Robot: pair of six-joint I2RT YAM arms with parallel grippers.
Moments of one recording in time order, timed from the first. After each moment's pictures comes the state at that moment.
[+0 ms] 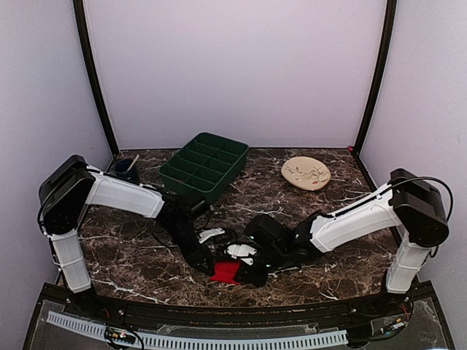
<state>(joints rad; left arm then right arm) -0.82 1.87 1.07 -0.62 0.68 0.14 1.17 1.78 0.90 -0.07 -0.28 0.02</state>
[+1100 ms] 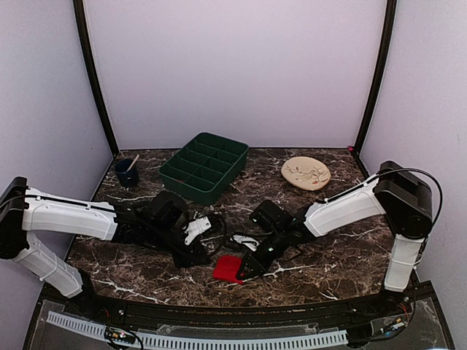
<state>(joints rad) -0.93 1.42 0.75 -0.25 0.29 0.05 1.01 1.87 0.97 -0.16 -0.63 0.19</state>
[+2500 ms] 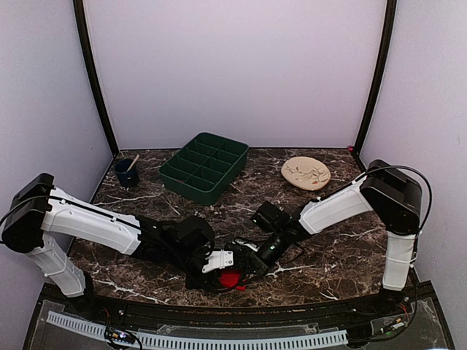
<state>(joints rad) -1.16 1.59 0.82 -0.26 0.21 0.29 0.96 1.95 1.00 -0.21 -0.89 0.26</state>
